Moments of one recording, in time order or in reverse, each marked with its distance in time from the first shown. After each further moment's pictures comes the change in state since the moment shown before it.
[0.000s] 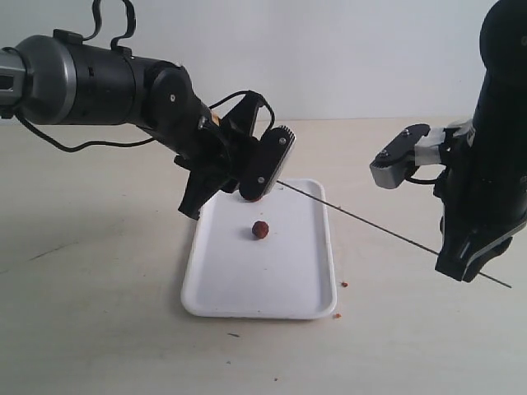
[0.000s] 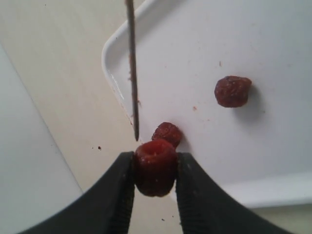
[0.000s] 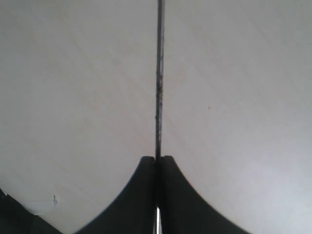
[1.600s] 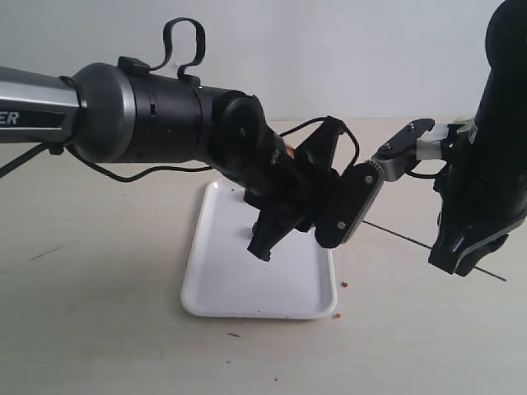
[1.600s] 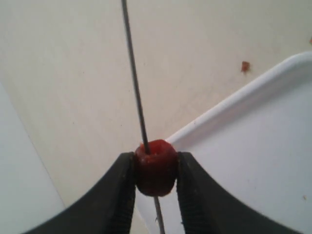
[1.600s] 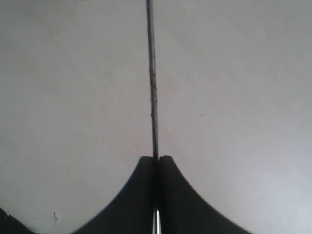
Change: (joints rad) left arm -0.220 0.000 0.000 -0.135 -0.039 0.015; right arm -0.004 0.000 0.005 0.020 -0.048 0.032
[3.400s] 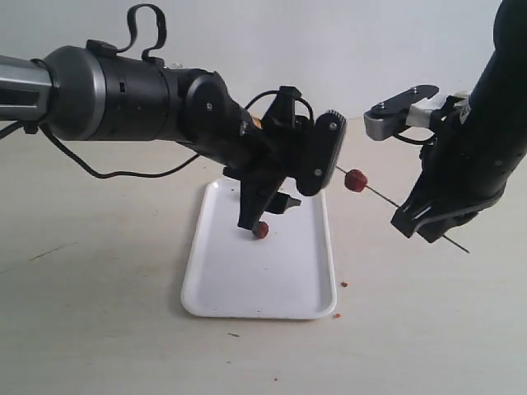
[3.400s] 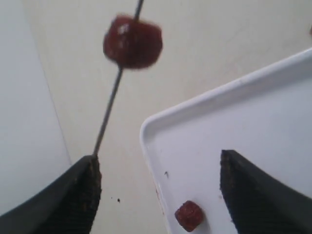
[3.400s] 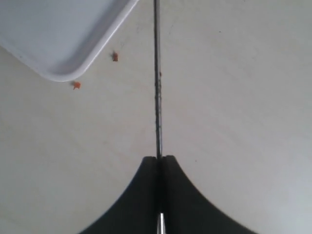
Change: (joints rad) left arm 0.106 -0.009 0.000 -0.050 -0.065 -0.140; right arm -0.007 -0.035 -0.002 0.028 -0.161 0.168
